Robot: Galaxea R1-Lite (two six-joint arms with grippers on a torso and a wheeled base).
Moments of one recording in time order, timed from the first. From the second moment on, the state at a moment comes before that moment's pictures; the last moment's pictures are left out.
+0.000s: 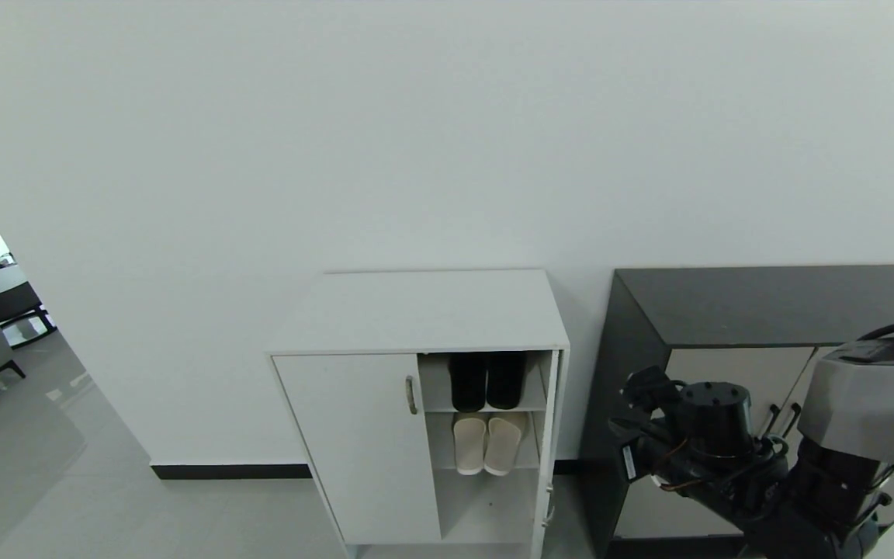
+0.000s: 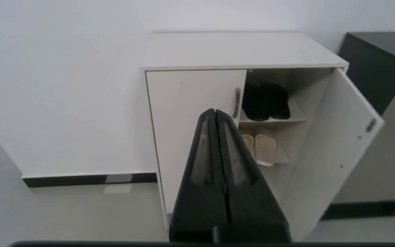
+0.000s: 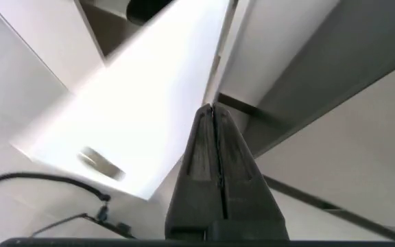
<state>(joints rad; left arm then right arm) 0.00 0.00 0.00 0.00 -0.01 0.00 0.48 2.20 -0.52 -1.27 -0.10 -0.04</state>
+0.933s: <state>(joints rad) 0.00 0.00 0.00 0.00 -0.01 0.00 0.58 2.31 -0.52 -1.44 -0.10 0.00</state>
